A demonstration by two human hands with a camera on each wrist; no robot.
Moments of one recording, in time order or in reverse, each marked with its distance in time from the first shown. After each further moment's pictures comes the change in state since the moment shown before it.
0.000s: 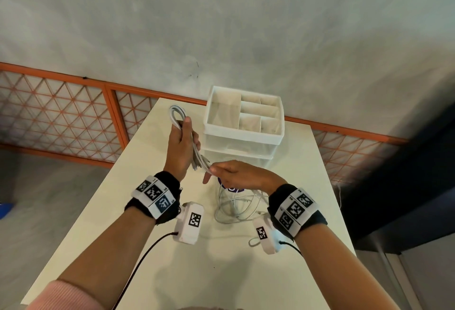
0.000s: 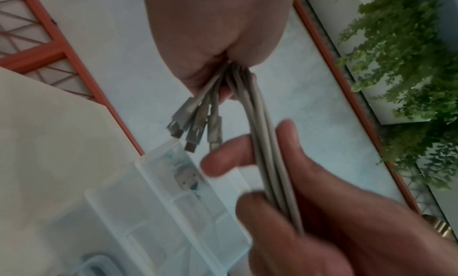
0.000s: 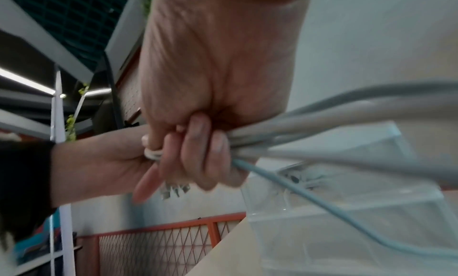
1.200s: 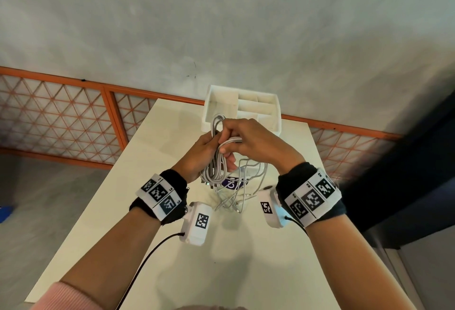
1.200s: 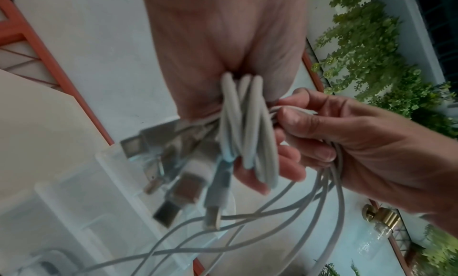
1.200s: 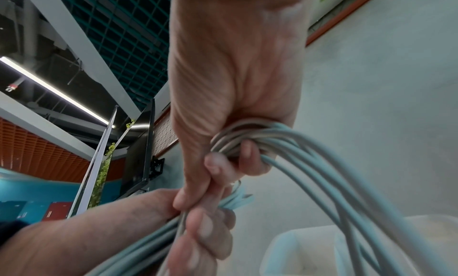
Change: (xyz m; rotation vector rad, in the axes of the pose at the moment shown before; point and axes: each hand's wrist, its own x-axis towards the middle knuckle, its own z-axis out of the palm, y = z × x) left_hand -0.034 0.031 0.022 -0.027 -0.555 -0.299; right_hand -0.029 -0.051 -0.042 -0.104 0.364 -0.191
